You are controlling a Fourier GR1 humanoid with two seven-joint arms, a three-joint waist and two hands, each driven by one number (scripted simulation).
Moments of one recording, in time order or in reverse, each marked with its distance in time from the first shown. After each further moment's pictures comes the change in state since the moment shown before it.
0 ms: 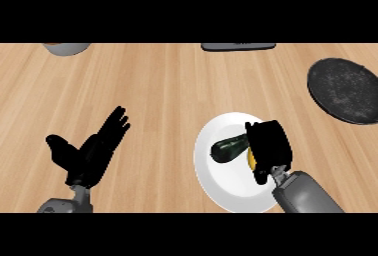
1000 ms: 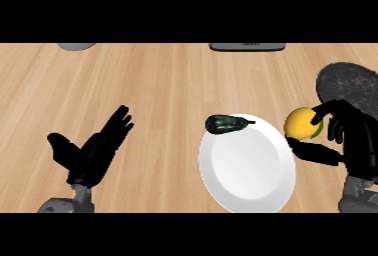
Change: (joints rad) left arm -0.006 -0.010 -0.004 -0.026 -0.004 -0.022 0.034; right arm 0.205 0.081 -0.546 -0.356 -0.477 -0.477 -0.091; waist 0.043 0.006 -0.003
